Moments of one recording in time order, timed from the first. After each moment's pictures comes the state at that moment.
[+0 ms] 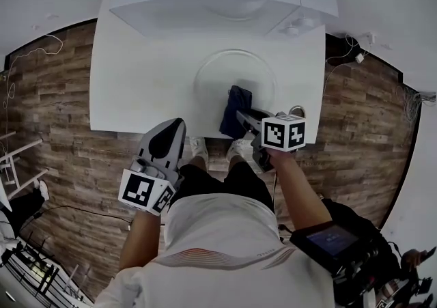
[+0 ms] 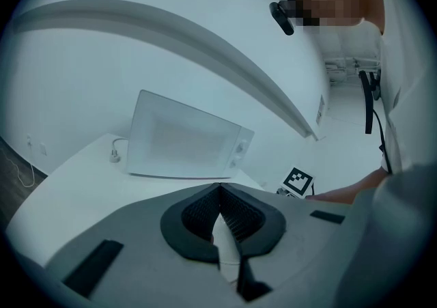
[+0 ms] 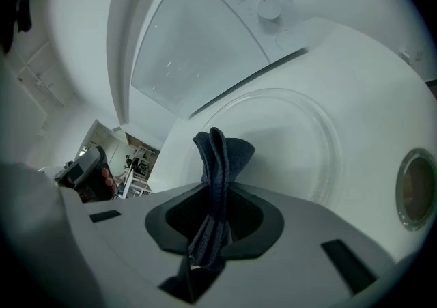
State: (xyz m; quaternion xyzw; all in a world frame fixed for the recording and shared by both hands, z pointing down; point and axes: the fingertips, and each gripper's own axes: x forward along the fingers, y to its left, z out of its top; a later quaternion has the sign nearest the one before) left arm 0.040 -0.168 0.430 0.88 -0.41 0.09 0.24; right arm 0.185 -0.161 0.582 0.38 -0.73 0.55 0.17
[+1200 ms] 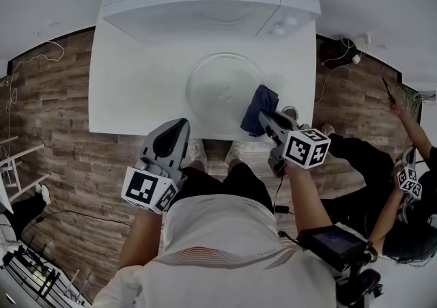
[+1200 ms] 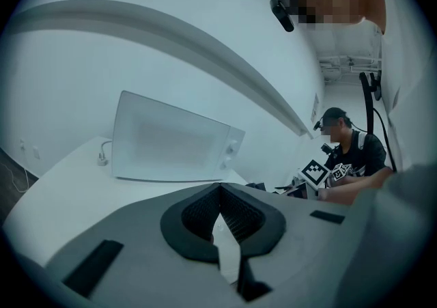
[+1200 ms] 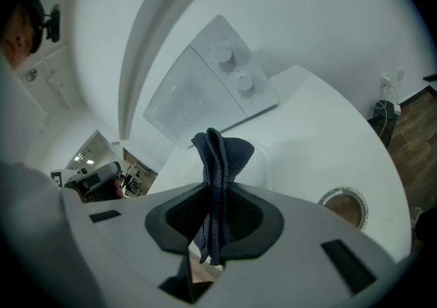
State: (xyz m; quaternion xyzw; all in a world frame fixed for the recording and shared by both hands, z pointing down) left arm 0.076 -0.163 0.420 0.89 -0.39 0.09 0.23; right arm 0.270 -0.158 0.530 0.45 -0.75 0.47 0.10
